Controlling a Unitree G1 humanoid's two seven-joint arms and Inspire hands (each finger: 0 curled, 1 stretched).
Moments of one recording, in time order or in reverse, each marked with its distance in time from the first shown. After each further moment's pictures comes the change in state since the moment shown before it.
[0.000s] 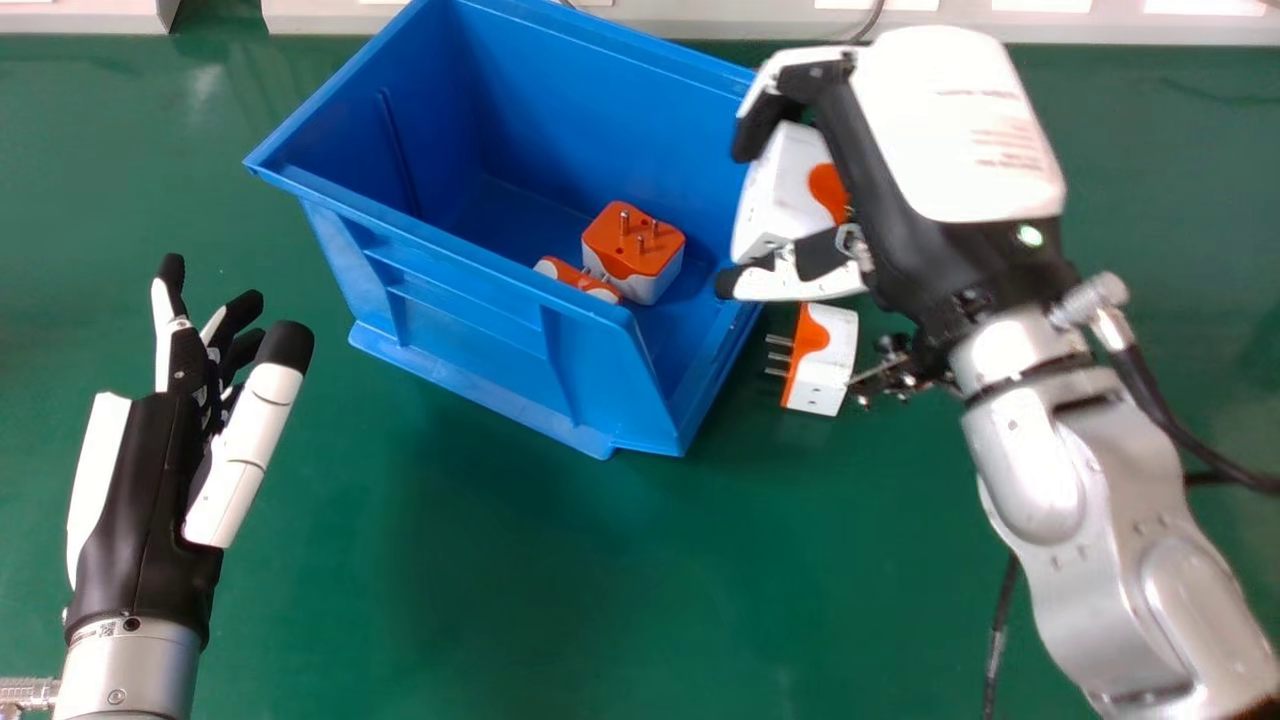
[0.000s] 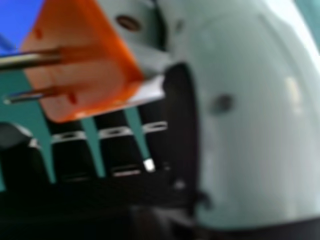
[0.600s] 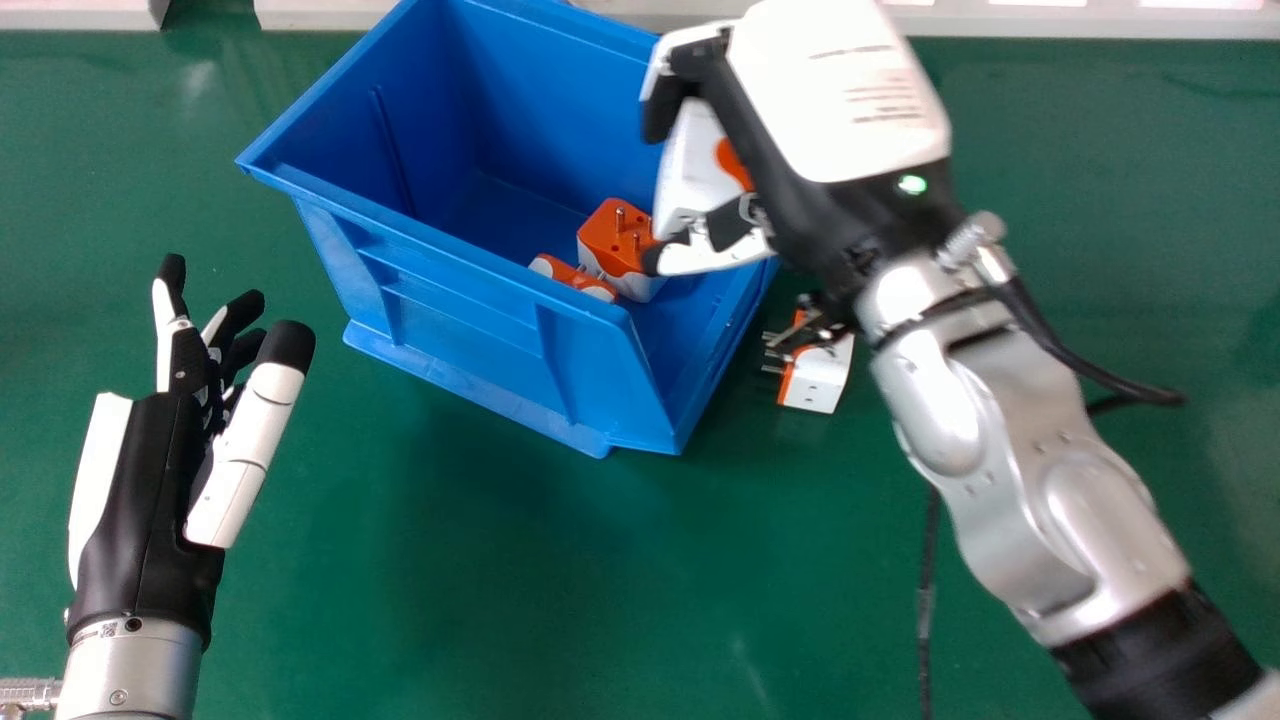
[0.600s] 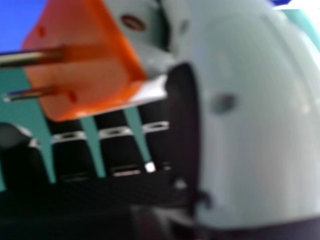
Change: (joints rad) left arm 0.014 -0.005 -0.009 -0.031 -0.001 0.007 0.001; right arm -0.304 0.165 0.129 0.506 -0.015 -0.105 -0.119
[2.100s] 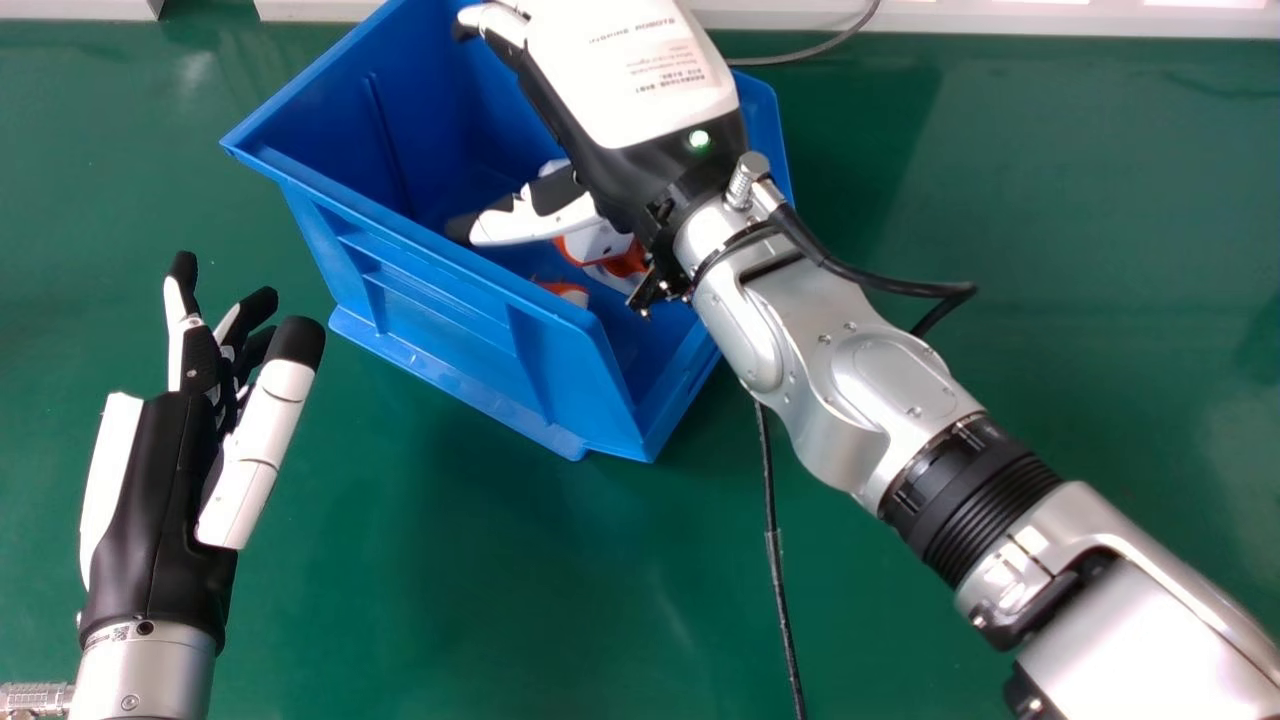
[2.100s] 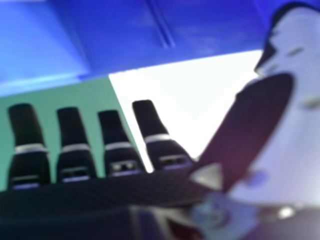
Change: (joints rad) left arm 0.013 -0.027 -0.008 -0.047 -0.001 0.036 -0.003; right arm -0.228 0.074 0.136 0.257 0.014 0.079 -0.112
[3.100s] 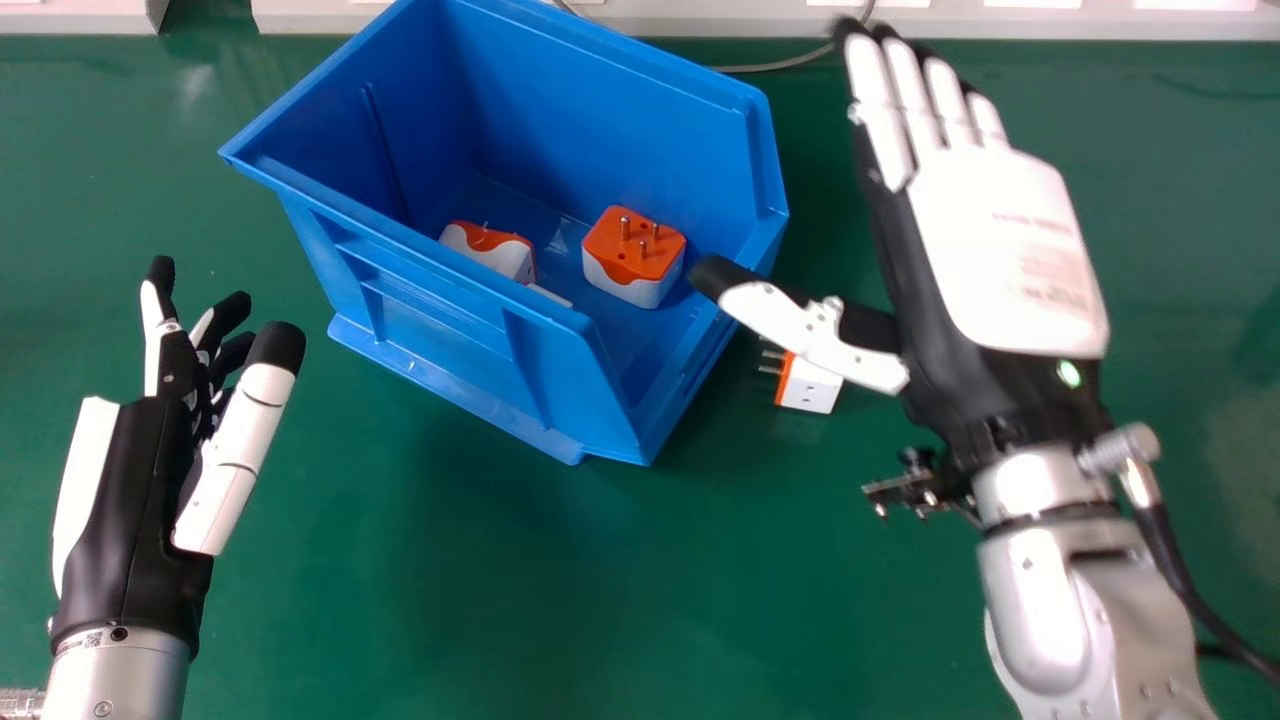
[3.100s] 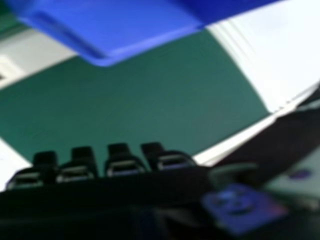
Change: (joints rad) left arm 0.011 0.029 0.026 0.008 0.001 -0.004 -0.007; right arm 0.923 -0.176 -0.265 -1.008 -0.070 0.222 0.146
